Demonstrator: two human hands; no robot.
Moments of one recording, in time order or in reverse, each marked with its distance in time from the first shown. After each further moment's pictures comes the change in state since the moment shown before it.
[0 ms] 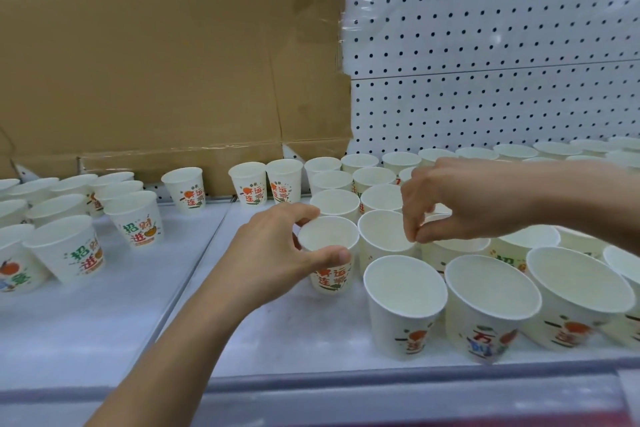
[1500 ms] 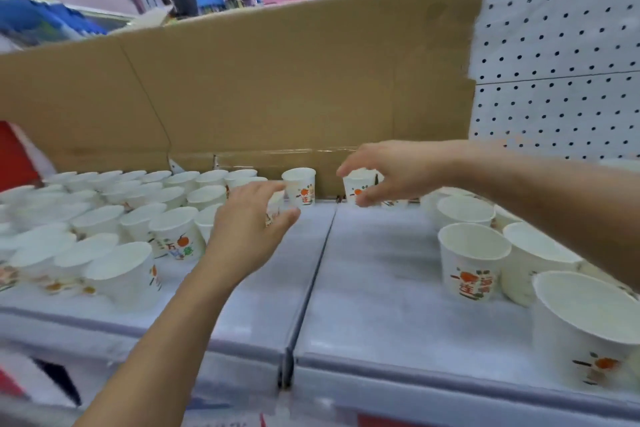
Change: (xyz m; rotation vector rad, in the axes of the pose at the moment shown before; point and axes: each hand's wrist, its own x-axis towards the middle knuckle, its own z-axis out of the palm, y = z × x) left_hand -0.024 -0.151 -0.093 0.262 0.427 -0.079; right_hand 0.175 -0.105 -0.029 0.119 0.095 -0.081
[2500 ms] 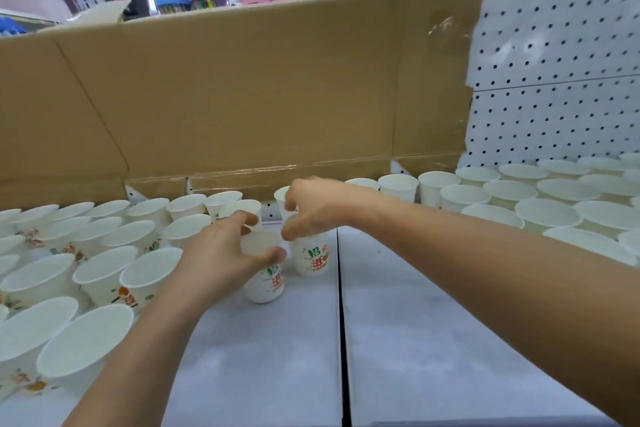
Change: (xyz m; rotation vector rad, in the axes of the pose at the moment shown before) left_hand 0.042 -0.070 -0.003 -0.062 -0.236 -0.086; right_hand 0.113 -0.073 0.041 0.130 0.043 0.271
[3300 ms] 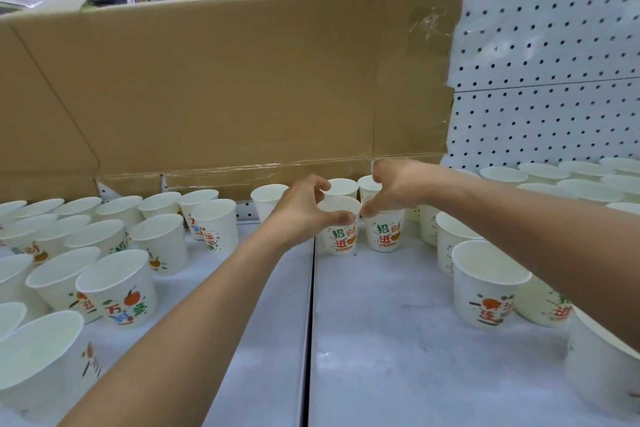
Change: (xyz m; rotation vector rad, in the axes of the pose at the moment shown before) left_hand 0.076 0.093 0.073 -0.396 -0.184 0.063; right_hand -0.045 0.110 -0.035 -0.064 -0.007 0.375
